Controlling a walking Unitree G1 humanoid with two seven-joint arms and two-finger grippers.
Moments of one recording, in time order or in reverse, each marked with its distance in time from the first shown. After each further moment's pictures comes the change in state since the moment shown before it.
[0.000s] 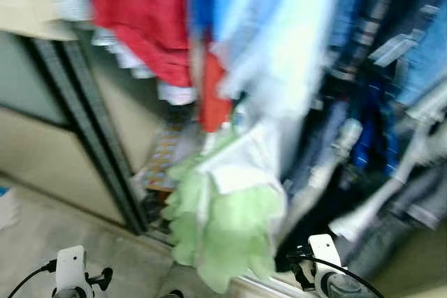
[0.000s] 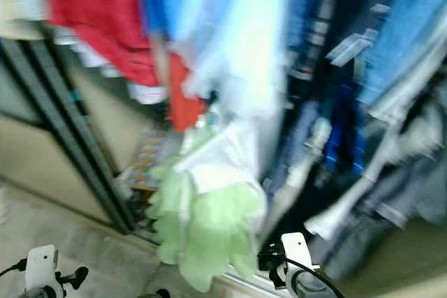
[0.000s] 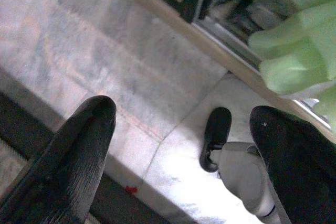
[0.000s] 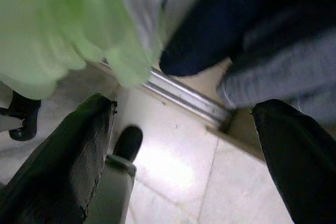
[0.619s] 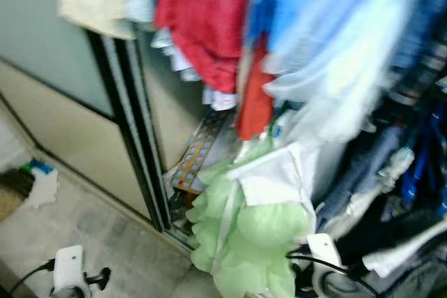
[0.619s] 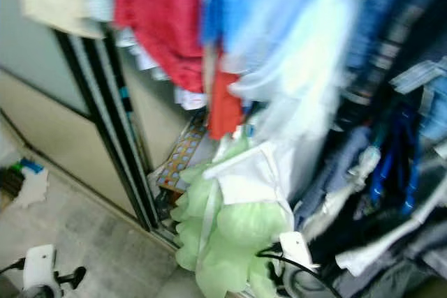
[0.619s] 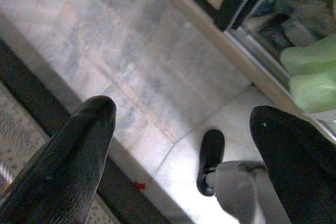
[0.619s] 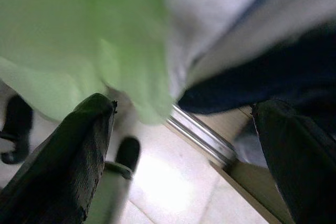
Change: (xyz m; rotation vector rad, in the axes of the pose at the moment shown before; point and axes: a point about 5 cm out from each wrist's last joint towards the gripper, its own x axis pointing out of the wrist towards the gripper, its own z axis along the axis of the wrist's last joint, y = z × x) left arm 0.000 0.001 0.005 0.018 -0.020 0.002; right arm 0.000 -0.002 0.001 -0.023 0.000 -0.016
